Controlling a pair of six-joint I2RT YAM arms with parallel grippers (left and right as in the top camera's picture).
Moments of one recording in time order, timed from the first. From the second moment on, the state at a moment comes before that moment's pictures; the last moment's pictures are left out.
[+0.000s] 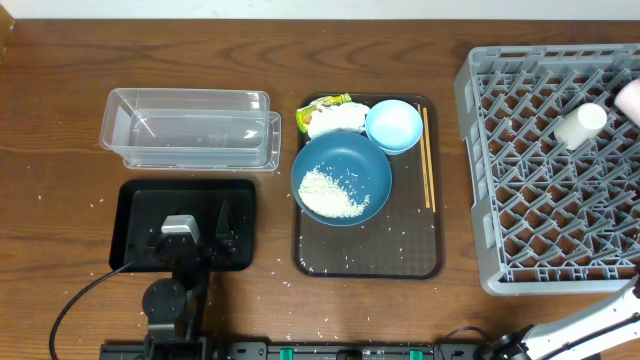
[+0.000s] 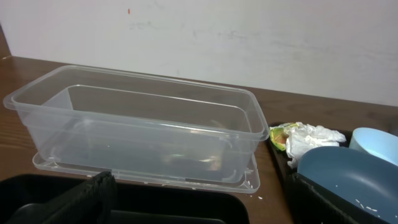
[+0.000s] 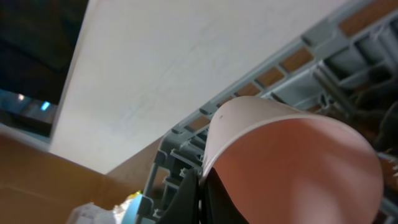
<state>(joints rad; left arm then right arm) 0.01 0.01 0.02 -0.11 0.04 -0.14 -0.93 2.15 1.49 0.08 -1.35 0.37</state>
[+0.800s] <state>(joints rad) 0.01 0.01 0.02 -0.11 0.04 -0.14 -0.97 2.19 1.49 -0.01 -1.37 0.47</state>
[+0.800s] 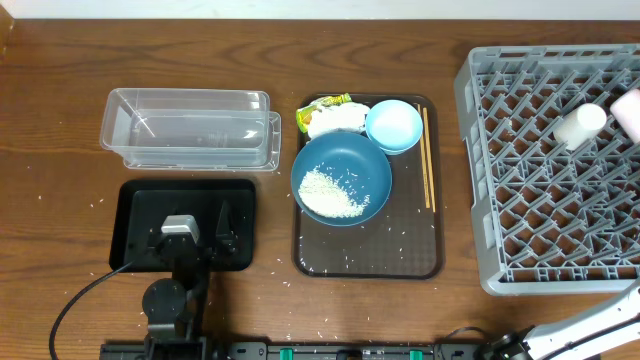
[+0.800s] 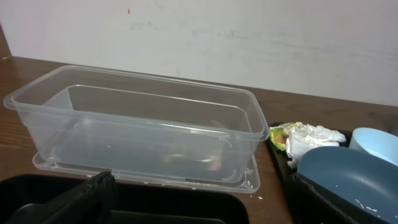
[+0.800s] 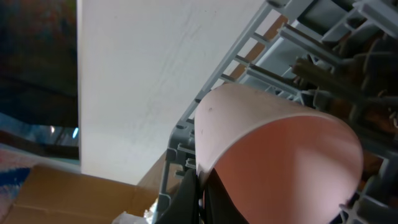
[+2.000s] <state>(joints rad) 0.01 0.01 0.02 -0.11 0.04 -0.14 -0.87 1.72 1.49 -0.58 -0.63 0.33</state>
